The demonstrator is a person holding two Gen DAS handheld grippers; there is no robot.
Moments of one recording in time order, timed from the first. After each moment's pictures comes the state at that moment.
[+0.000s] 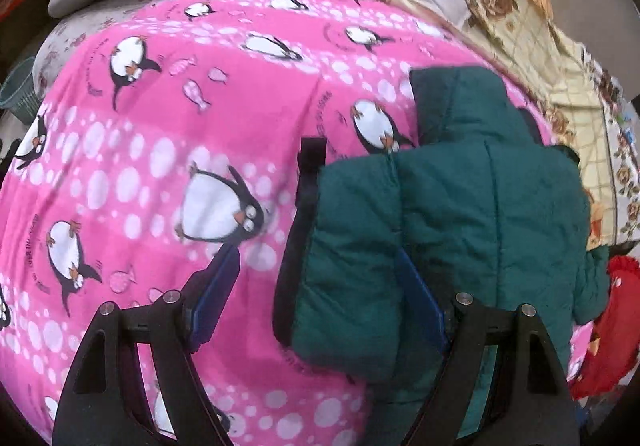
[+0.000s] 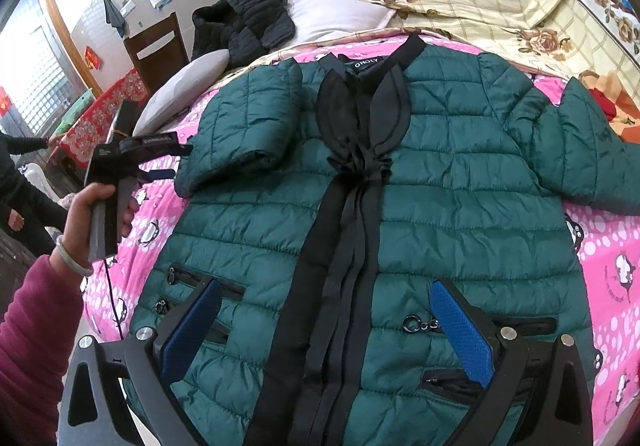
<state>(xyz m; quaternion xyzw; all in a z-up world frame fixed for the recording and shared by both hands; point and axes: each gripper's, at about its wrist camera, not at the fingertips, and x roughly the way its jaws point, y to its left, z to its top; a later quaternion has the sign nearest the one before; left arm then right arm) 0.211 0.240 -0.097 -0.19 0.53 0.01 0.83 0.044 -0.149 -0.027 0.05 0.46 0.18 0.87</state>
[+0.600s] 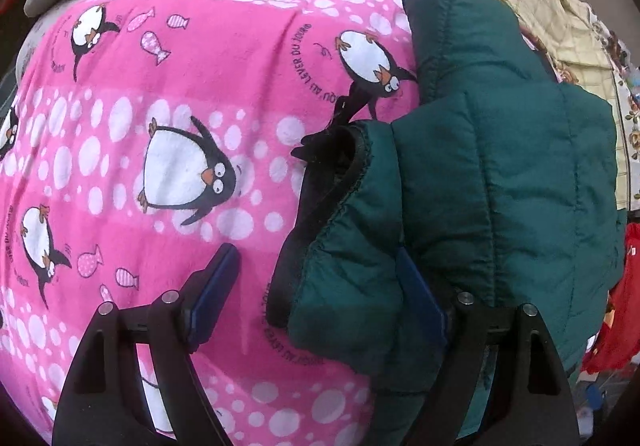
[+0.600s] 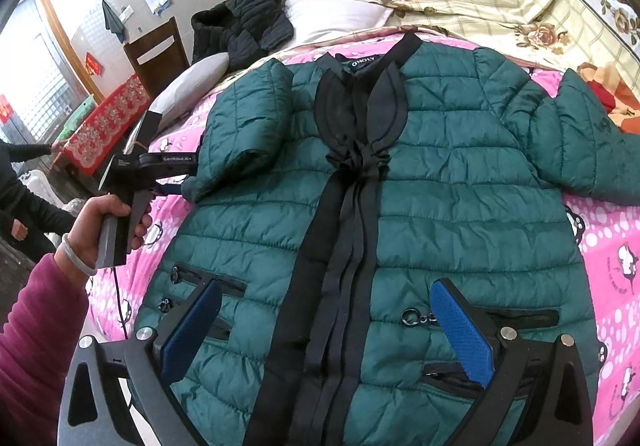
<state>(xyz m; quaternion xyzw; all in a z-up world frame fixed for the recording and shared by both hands) 0.223 0.222 -0.120 -0.16 0.58 0.00 0.80 0.040 -0.154 -0.030 0.06 0.46 0.19 0.86</state>
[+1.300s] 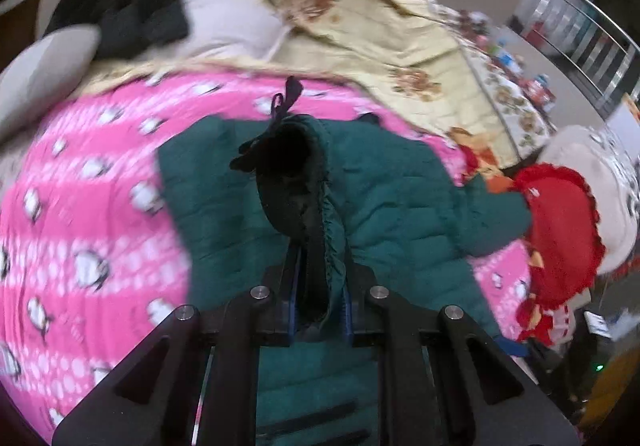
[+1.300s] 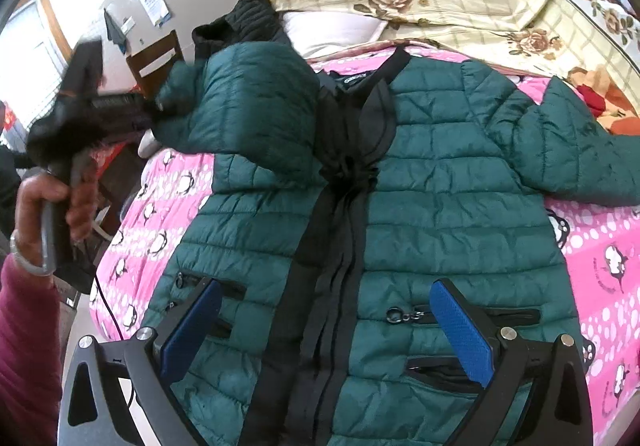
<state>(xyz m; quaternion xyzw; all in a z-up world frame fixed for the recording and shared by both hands) 0.164 0.102 0.048 -0.10 0.44 -0.20 0.87 0.031 -0.173 -0.015 0.07 0.44 0.18 0.87</state>
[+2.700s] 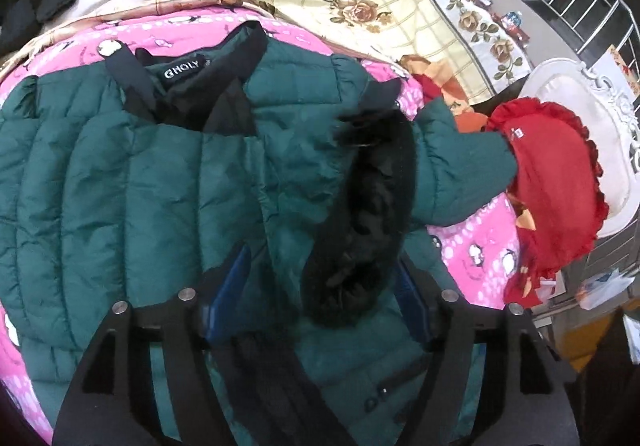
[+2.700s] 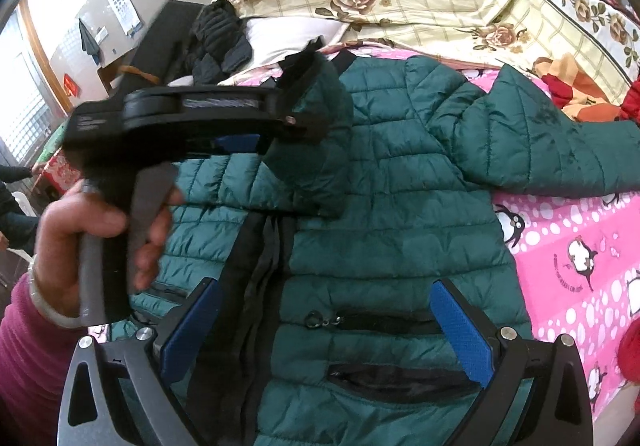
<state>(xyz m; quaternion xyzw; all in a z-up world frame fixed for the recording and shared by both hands) 0.194 -0.054 -0.018 -0.07 0.50 -0.27 0.82 0.045 -0.219 -0.024 0.07 0.45 0.13 0.88</state>
